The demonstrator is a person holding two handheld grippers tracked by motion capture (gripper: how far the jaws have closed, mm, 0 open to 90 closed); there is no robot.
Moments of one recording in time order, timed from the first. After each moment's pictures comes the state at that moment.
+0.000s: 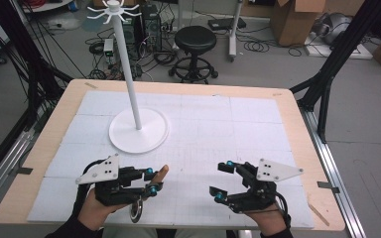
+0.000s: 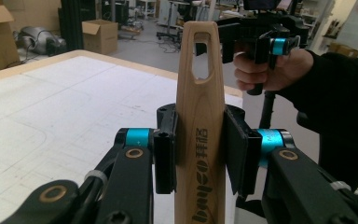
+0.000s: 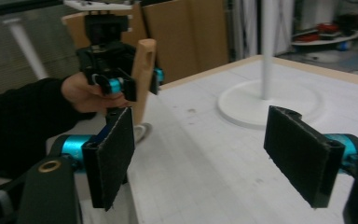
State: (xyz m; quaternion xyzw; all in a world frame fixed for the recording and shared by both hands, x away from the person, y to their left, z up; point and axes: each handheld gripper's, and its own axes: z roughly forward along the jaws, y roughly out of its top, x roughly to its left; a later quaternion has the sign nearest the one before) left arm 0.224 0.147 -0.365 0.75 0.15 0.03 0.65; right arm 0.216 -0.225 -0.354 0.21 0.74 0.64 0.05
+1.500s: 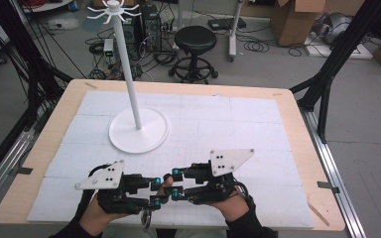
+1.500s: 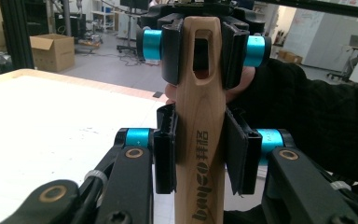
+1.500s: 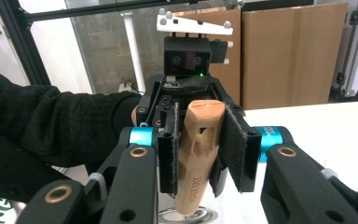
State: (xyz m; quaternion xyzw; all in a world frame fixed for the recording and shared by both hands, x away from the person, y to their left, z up) left arm 0.213 0.134 -0.358 0.73 0.08 -0.02 0.68; right arm 0.234 -0.135 -0.328 0.03 0.74 0.67 -0.06
